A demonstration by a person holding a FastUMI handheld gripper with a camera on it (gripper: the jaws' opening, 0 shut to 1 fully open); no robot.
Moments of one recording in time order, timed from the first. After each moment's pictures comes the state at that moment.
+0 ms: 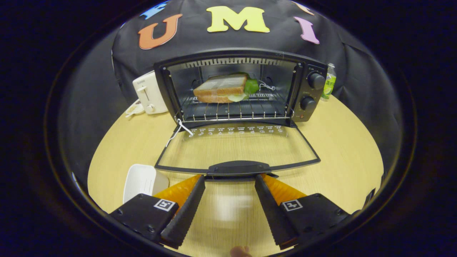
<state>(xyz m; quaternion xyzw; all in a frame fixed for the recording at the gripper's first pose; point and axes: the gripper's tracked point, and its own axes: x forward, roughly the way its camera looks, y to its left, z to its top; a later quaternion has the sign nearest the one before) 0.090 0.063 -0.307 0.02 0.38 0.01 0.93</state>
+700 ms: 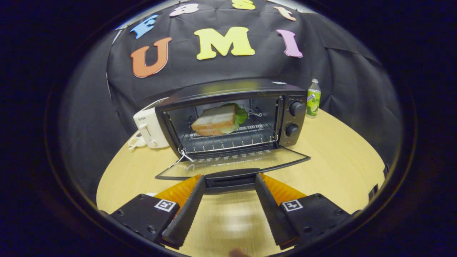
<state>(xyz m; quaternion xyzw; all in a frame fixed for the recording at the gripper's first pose) 0.098 0.058 -0.262 0.06 0.27 -0.03 0.96</state>
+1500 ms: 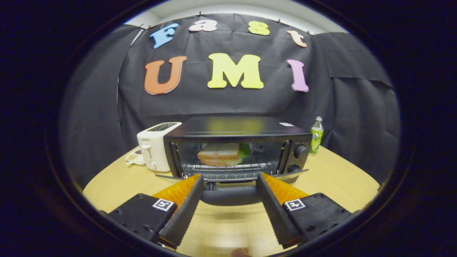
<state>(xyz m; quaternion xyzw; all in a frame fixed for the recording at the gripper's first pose) 0.123 0.067 -0.214 0.00 0.11 -0.01 0.99</state>
